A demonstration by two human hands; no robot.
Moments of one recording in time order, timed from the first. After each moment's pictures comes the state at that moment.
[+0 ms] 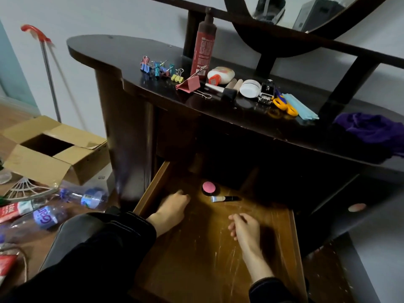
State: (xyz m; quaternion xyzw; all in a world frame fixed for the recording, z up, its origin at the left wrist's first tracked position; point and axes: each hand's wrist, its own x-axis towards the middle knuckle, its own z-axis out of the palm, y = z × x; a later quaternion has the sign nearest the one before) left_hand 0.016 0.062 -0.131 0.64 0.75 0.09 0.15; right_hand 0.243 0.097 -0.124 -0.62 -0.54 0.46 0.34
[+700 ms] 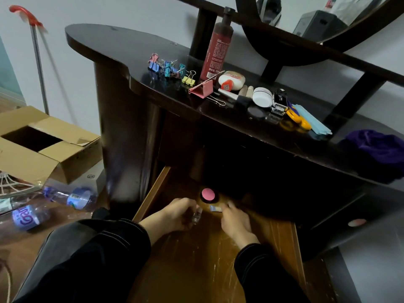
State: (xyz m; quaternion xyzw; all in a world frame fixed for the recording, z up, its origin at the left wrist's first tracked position) left_hand 0.022 0.072 -0.111 0.20 0.55 0.46 0.67; right_hand 0.204 0.170 -0.138 -0.51 -0.86 -0.03 -0.08
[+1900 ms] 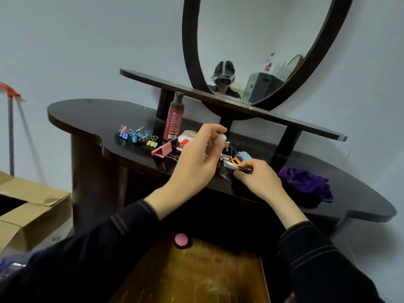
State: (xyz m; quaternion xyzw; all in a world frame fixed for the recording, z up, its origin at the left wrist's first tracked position) left_hand 0.070 0.067 0.173 0.64 0.40 0.65 0.04; right_hand 0.245 0.176 0.172 -0.54 -0.80 0.08 0.25
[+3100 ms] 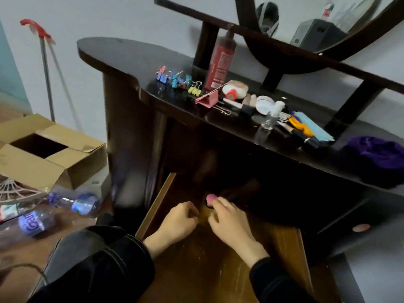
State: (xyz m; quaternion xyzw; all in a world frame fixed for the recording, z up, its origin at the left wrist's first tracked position) left_hand 0.021 0.031 -0.083 0.49 0.72 0.35 0.34; right_hand 0.180 0.122 -0.082 -0.39 -0.92 0.01 0.08
